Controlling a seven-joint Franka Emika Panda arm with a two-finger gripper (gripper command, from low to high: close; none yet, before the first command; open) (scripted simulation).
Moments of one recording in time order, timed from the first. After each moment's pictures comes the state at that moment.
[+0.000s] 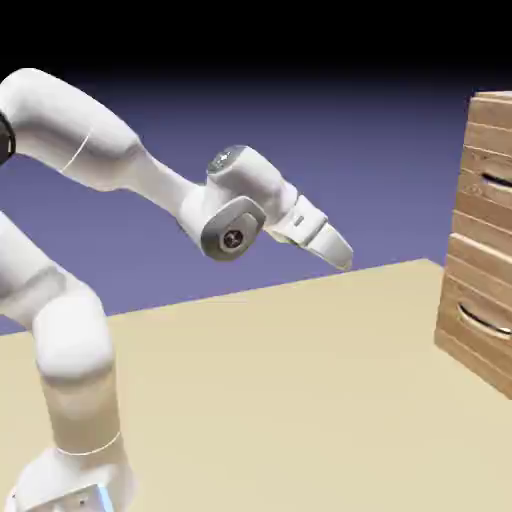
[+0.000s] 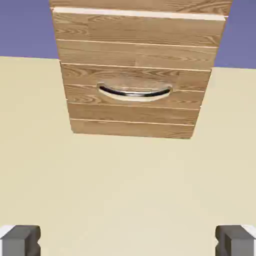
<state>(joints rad) -0.01 -0.53 0.03 -2.79 -0.05 3.03 0.74</state>
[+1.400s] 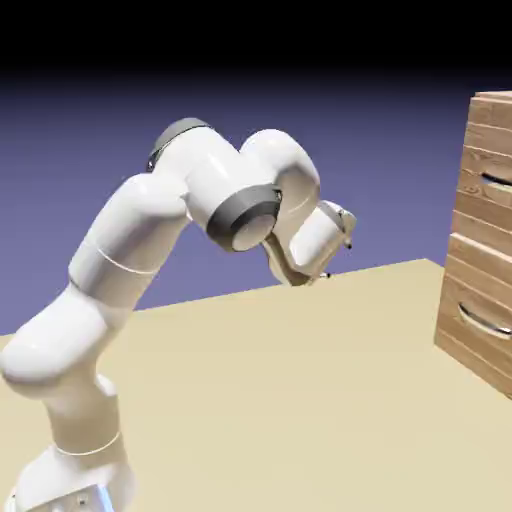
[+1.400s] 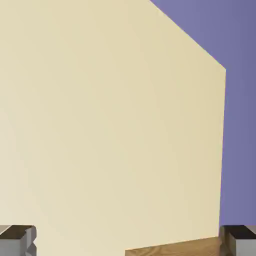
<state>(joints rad) -0.68 0.70 1.11 -1.92 -1.88 2.74 0.68</state>
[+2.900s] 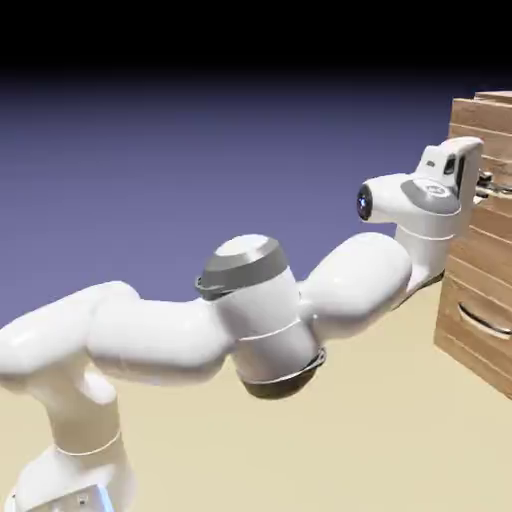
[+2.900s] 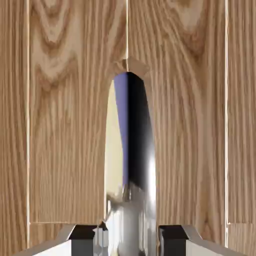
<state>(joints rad) -1.08 1.30 1.66 -1.65 -2.76 2.56 0.66</state>
